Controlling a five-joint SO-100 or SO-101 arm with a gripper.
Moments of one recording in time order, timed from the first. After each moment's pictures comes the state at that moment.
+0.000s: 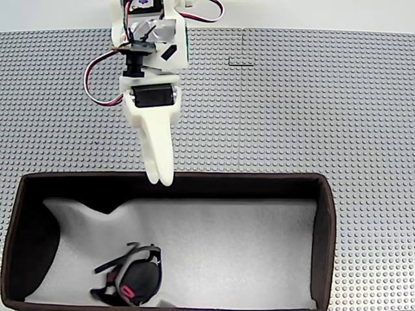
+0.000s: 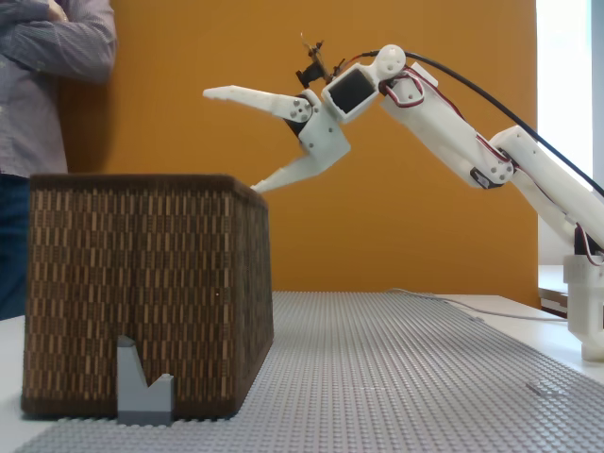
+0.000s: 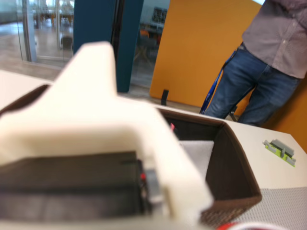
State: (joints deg) arm -7.5 46.1 3.7 79.7 2.4
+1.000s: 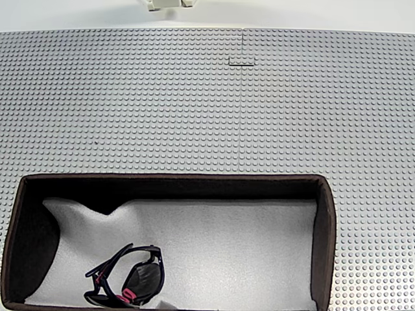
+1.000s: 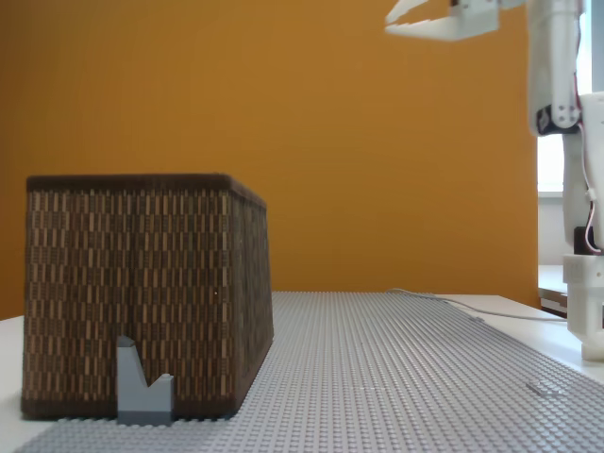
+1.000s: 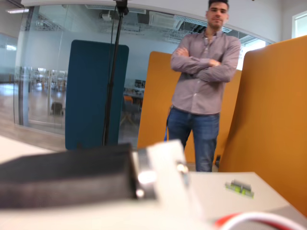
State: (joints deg) arm -5.1 88.9 -4.3 103.5 0.2
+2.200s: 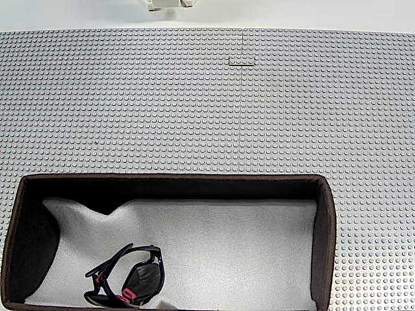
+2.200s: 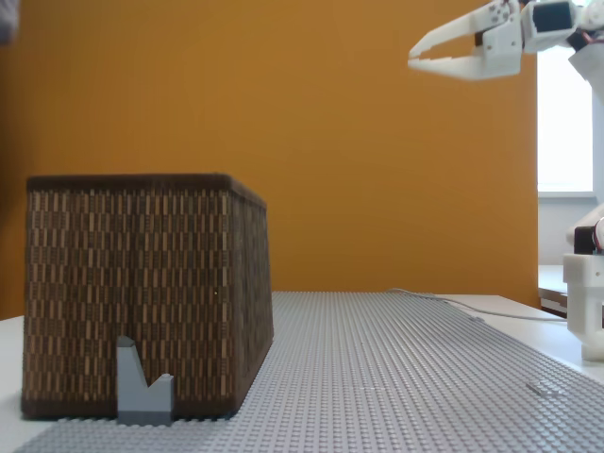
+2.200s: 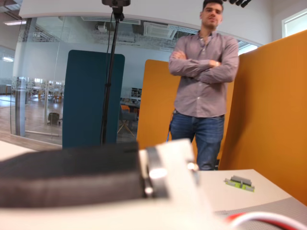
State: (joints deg) arm -3.7 144.0 94.0 56.8 1.8
